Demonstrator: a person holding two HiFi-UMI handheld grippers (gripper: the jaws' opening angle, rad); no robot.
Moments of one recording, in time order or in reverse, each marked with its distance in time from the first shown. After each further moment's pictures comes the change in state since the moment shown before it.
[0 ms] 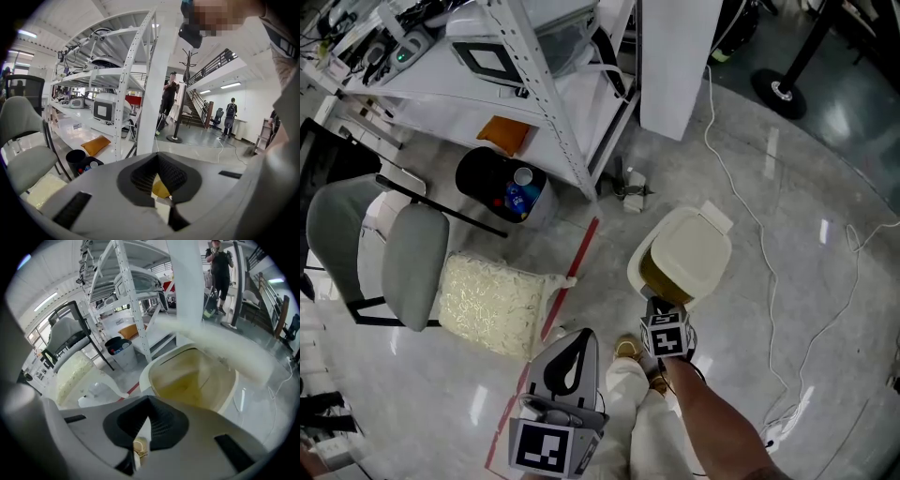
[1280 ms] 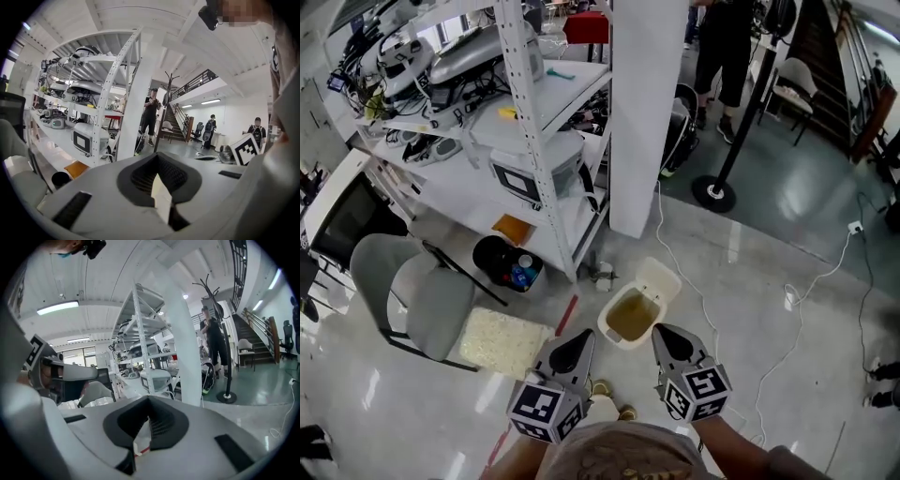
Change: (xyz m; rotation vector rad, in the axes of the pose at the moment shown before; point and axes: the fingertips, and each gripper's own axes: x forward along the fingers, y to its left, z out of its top) left arm -0.122 -0.094 0.197 0.023 -0.142 -0.228; right arm -0.475 0.044 0.176 -0.065 -0.719 0.106
